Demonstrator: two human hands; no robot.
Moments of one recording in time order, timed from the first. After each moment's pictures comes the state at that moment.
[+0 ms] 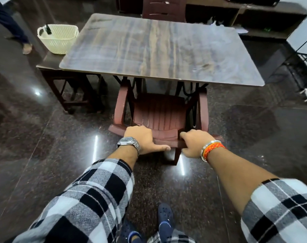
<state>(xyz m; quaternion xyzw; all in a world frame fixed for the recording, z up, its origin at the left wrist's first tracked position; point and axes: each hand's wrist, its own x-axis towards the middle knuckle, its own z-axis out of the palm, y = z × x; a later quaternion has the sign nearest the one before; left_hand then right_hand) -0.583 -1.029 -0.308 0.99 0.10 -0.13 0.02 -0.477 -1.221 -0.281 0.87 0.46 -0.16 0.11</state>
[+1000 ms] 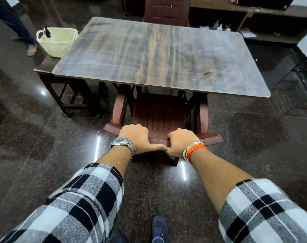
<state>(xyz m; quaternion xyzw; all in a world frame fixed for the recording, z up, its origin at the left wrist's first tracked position) -0.507 -1.020 -0.310 0.98 0.13 -0.13 0.00 -0.408 -1.178 -0.302 0.87 0.47 -0.12 0.07</state>
